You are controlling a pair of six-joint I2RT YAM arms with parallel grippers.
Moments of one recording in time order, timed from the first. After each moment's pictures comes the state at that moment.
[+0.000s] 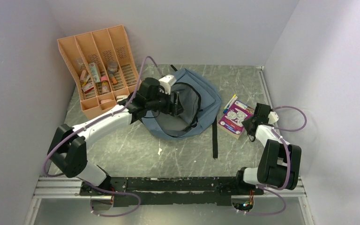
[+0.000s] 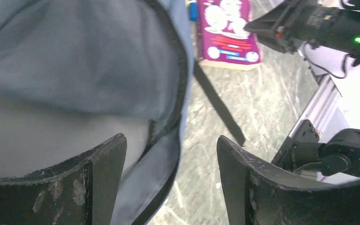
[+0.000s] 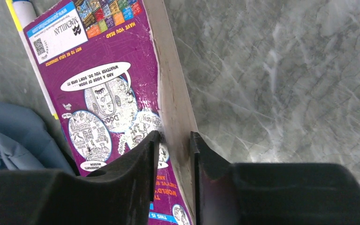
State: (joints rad) left arm -0.67 1.49 1.10 -0.10 0.30 -0.38; right arm -0.25 1.35 0.58 -0.14 0.12 0.77
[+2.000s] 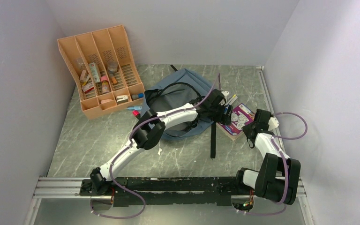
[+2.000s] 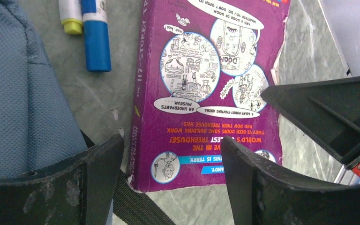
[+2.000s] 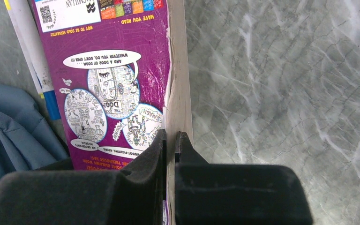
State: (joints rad) left arm -0.99 2.58 2.20 -0.30 0.21 -0.48; right arm -0.26 1.20 0.47 -0.16 0.11 0.78
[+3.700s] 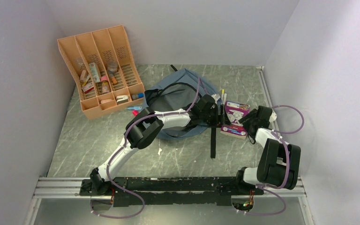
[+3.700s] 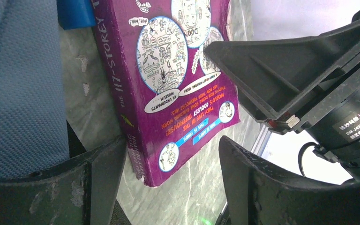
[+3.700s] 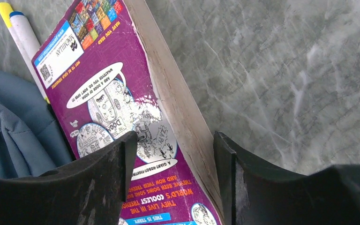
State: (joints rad) left arm -0.98 2.45 1.80 0.12 0.33 -0.96; right arm -0.28 1.35 0.50 0.03 -0.02 0.64
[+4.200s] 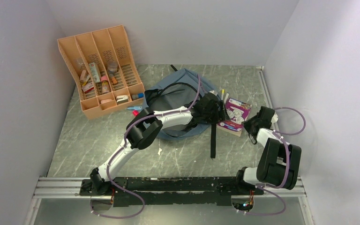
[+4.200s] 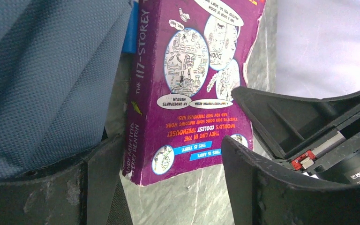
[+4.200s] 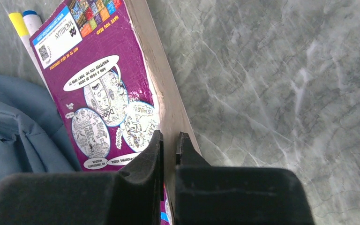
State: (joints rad) left arm -0.98 2.45 1.89 -0.04 0.13 -0.99; right arm -0.30 1.36 0.50 0.02 -0.04 0.68
